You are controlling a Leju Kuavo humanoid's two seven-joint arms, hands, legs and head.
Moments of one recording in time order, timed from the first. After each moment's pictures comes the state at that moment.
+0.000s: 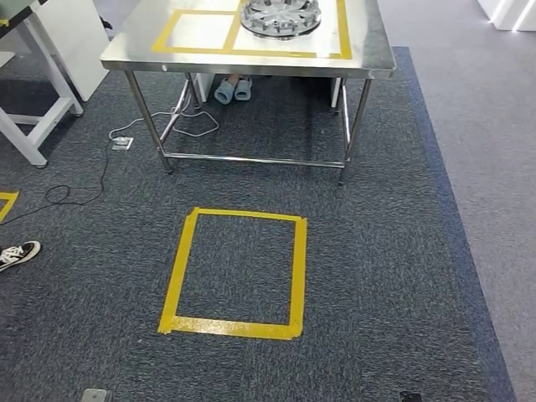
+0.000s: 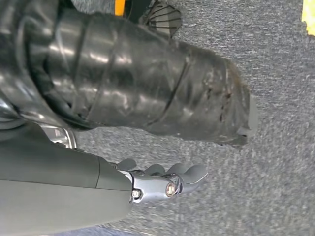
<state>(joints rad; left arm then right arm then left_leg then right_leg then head) 0.00 -0.03 0.56 -0.23 -0.43 -0.04 -0.64 -0.02 0.04 -0.68 -0.25 0.44 -0.22 -0.47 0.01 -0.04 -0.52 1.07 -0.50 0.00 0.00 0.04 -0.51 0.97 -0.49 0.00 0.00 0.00</state>
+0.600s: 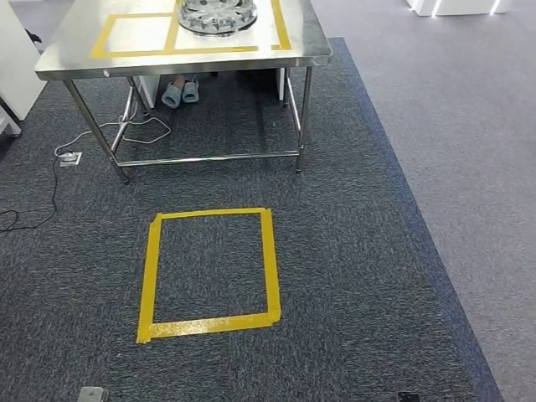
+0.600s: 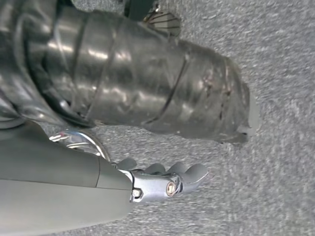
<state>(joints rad) 0.00 -0.03 0.58 -0.23 -0.43 -0.04 -0.63 -0.02 0.04 -0.70 -0.24 0.44 -0.22 -0.47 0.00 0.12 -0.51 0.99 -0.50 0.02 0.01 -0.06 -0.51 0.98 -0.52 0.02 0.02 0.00</state>
